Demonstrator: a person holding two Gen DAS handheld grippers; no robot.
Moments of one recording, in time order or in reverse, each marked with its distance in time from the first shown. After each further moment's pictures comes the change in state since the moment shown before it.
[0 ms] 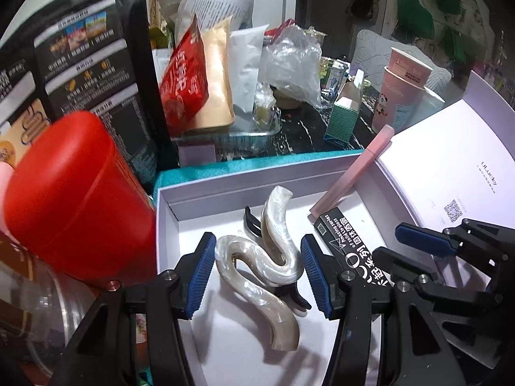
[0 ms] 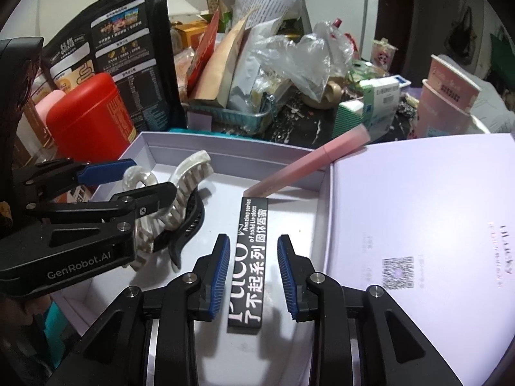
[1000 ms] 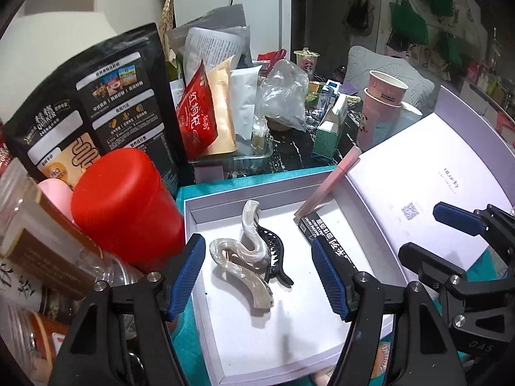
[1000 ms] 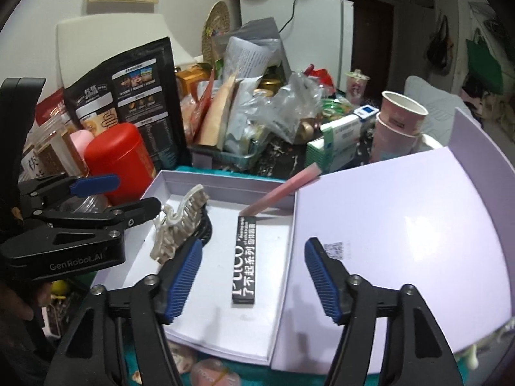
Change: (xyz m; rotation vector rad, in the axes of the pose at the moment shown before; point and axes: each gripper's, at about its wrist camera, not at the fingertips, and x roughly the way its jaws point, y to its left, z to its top) left arm -0.073 -0.012 0.000 0.025 -0.056 0.025; right arm -0.092 -0.003 -0.011 0.049 -0.135 -0.026
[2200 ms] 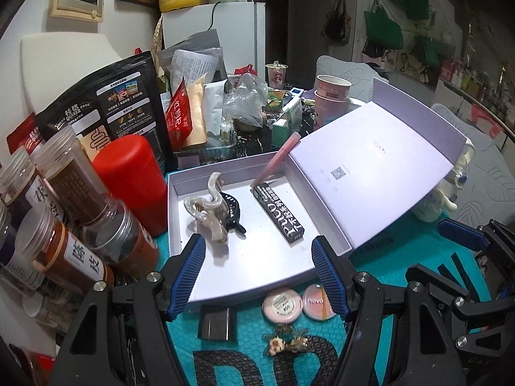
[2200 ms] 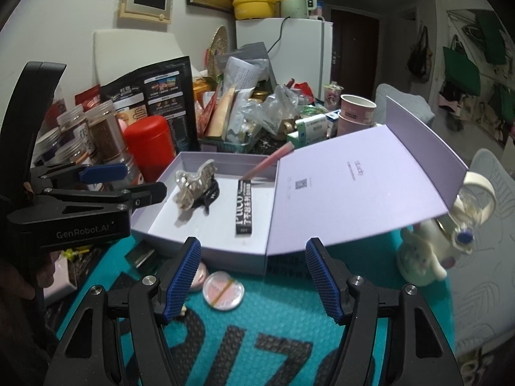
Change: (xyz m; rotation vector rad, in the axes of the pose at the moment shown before) left arm -0.089 -0.042 -0.064 0.034 -0.060 -0.049; right arm -0.112 0.012 -0.087 0.009 -0.064 -0.050
